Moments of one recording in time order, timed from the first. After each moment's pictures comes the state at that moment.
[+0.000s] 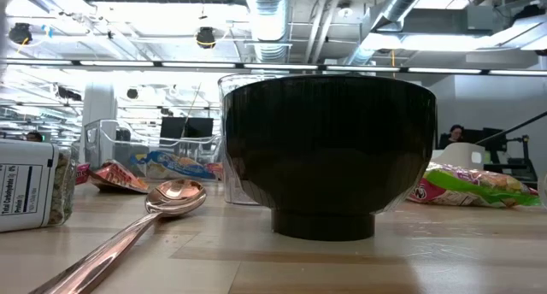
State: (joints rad) left arm -0.75 1.38 1.19 -1.11 -0.16 -1.02; right arm 1.08 1.25 1.19 -0.63 1.15 0.37
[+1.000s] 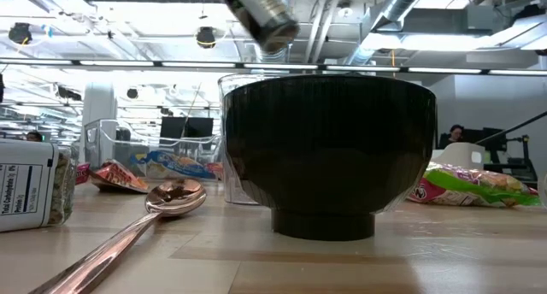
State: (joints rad) left arm -0.09 1.40 1.41 -0.75 -0.12 0.06; right arm 1.08 1.25 1.19 -0.66 1.15 0.38
